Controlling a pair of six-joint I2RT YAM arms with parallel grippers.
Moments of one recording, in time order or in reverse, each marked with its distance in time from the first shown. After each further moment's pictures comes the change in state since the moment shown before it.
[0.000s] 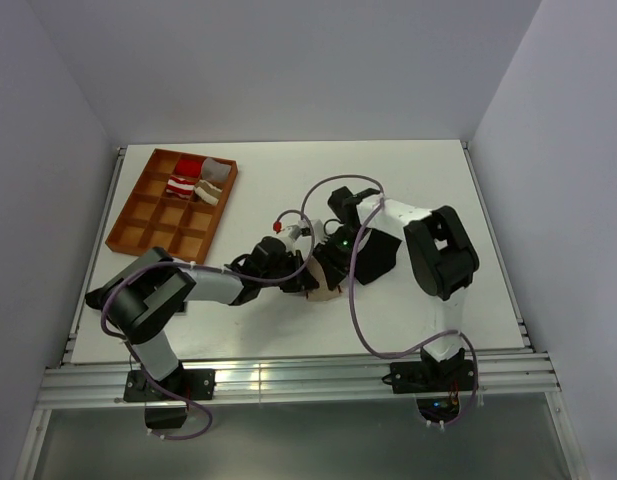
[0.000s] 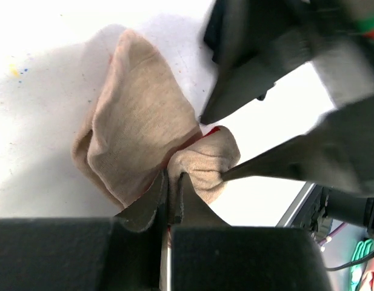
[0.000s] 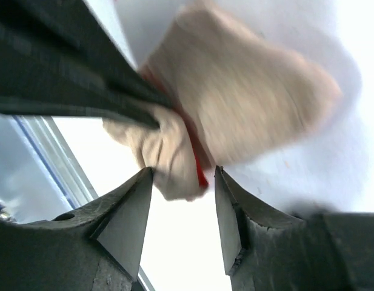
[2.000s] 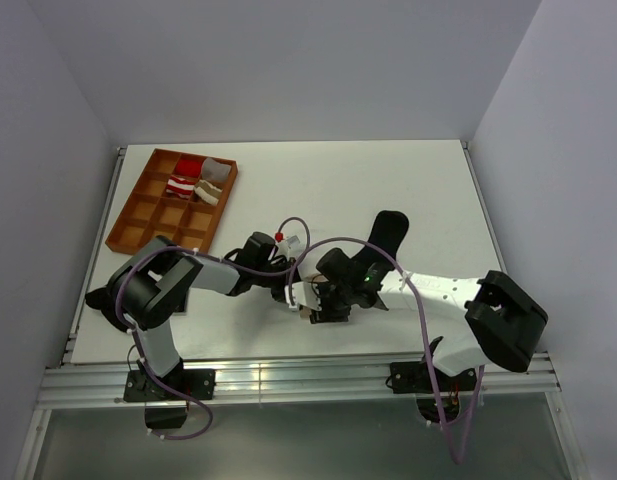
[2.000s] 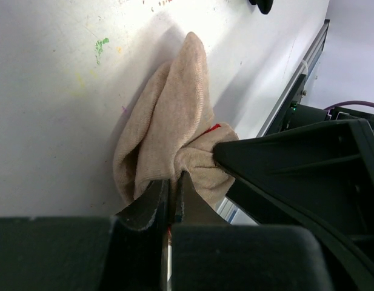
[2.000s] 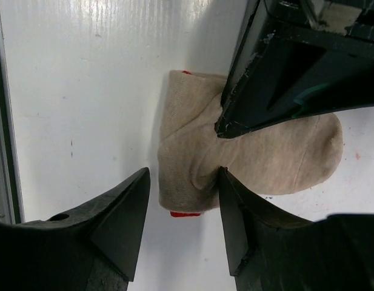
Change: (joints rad) left arm 0.125 0.092 0.018 -0.104 0.447 -0.016; right arm 0.408 -0.581 -0.632 0.597 0.342 -0.211
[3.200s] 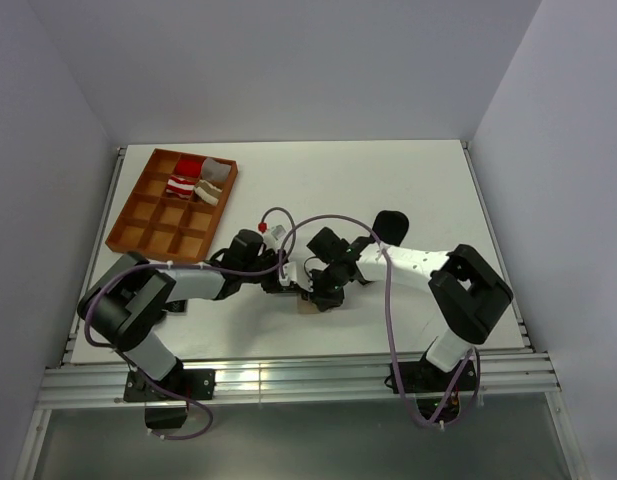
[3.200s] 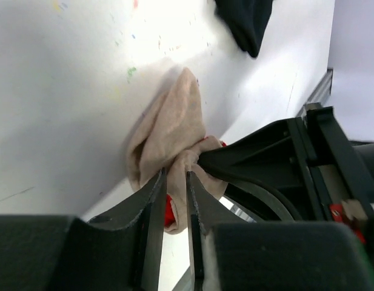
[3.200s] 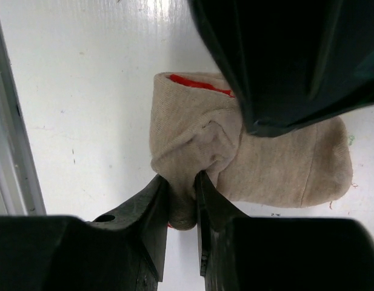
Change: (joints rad) left arm 0.026 -0.183 -0.067 -0.022 -0.162 0.019; right arm -0.101 0.228 0.223 -0.190 -0.135 0.049
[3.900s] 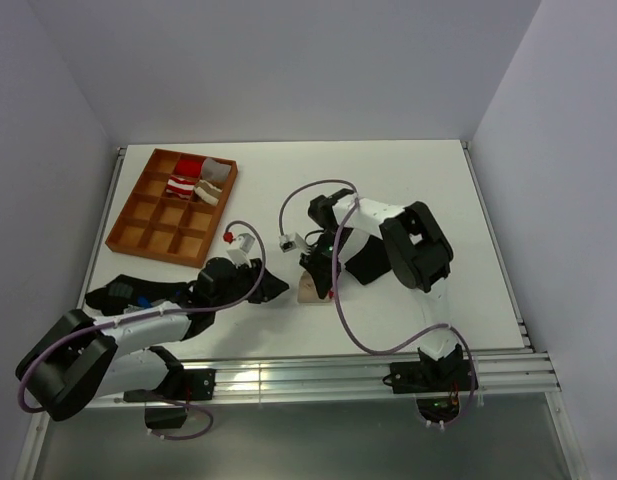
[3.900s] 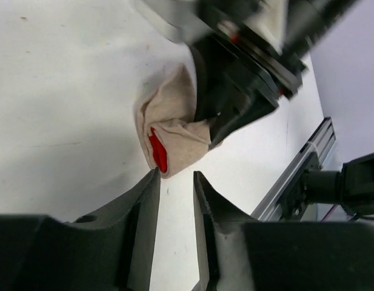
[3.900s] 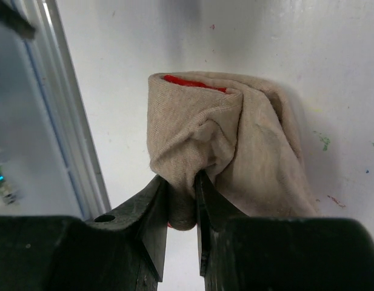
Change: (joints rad) left arm -0.027 -0.443 -0.325 0.163 -0.300 -0.006; right arm -0.206 0.455 0.518 -0.557 -0.291 -0.098
